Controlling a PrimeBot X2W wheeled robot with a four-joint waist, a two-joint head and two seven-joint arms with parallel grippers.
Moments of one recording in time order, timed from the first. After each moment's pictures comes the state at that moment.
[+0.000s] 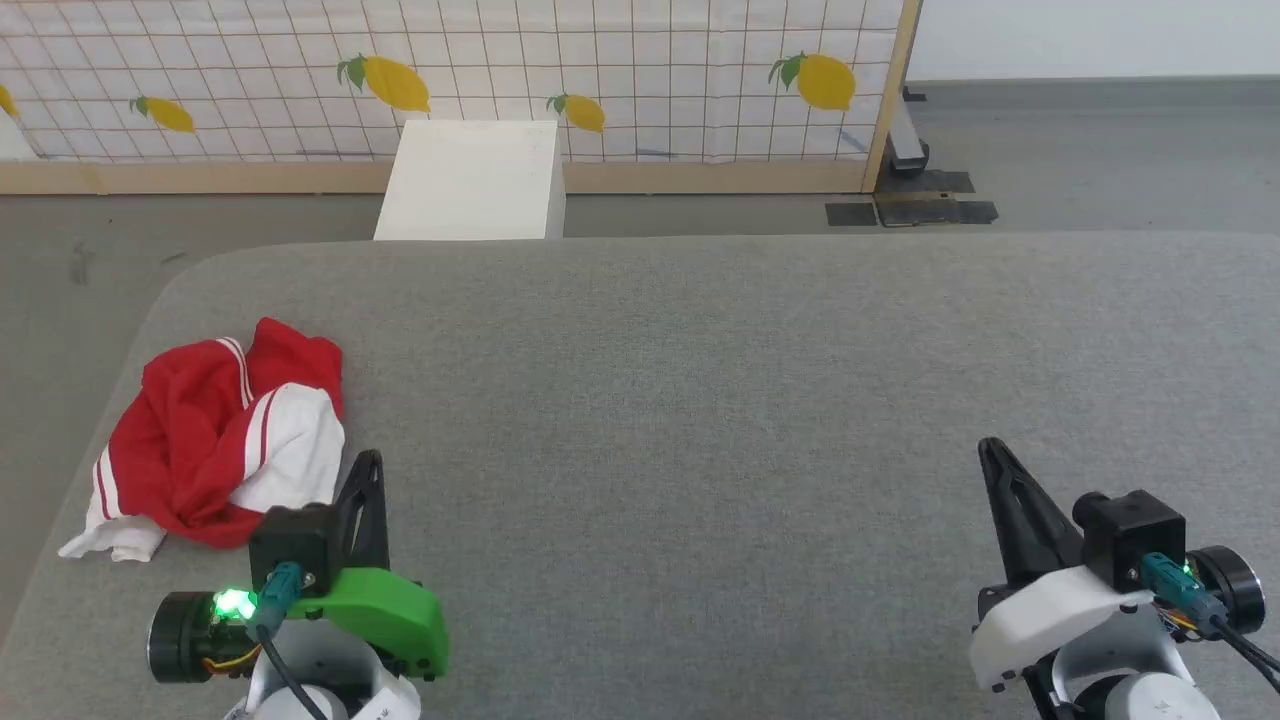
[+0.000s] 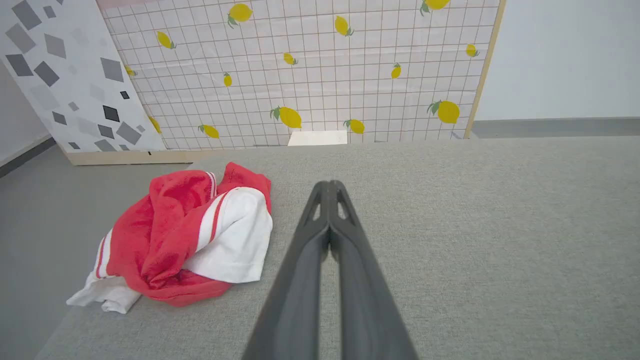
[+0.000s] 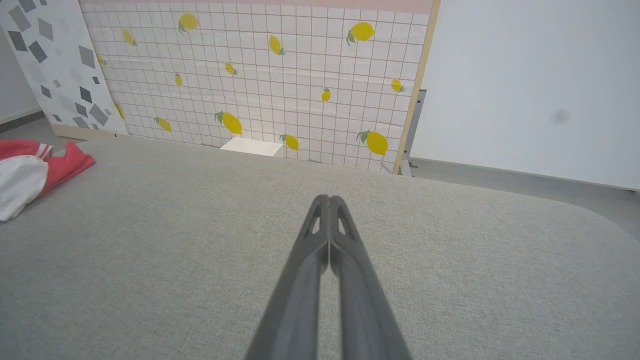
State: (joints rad) left arm -0.01 0.05 0.00 0.00 -0.01 0.00 0.00; right arm 0.01 -0.05 0.00 0.00 0.01 0.13 0.00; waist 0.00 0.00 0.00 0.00
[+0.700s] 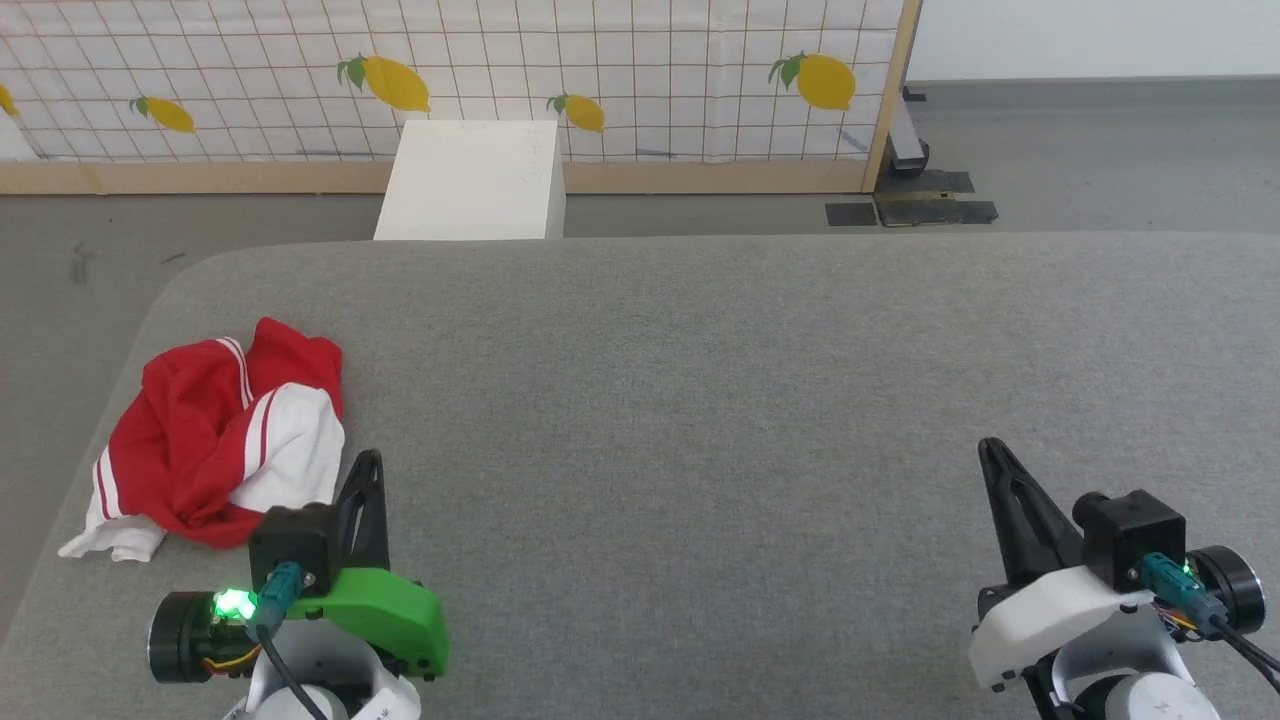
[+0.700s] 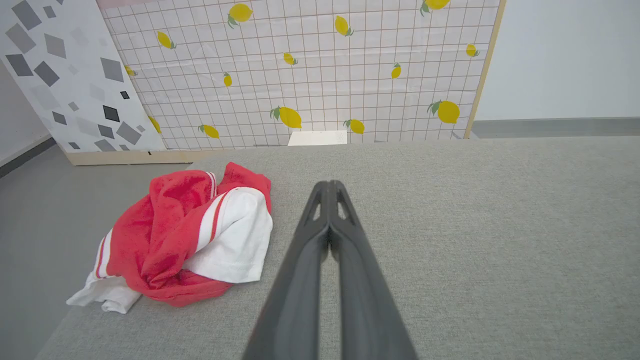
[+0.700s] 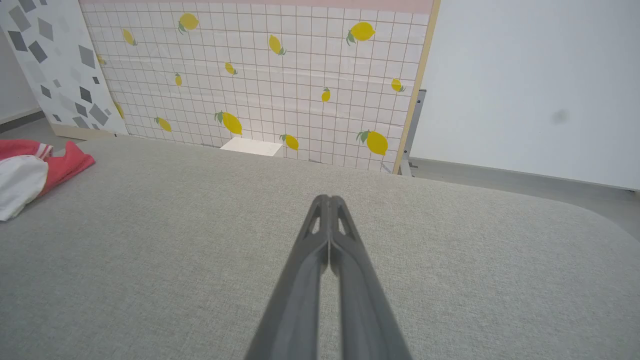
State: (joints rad) left arm -0.01 0.05 0.00 0.00 -0.01 0.00 0.00; right arm 0.01 -0.05 0.00 0.00 0.01 0.13 0.00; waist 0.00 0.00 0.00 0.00
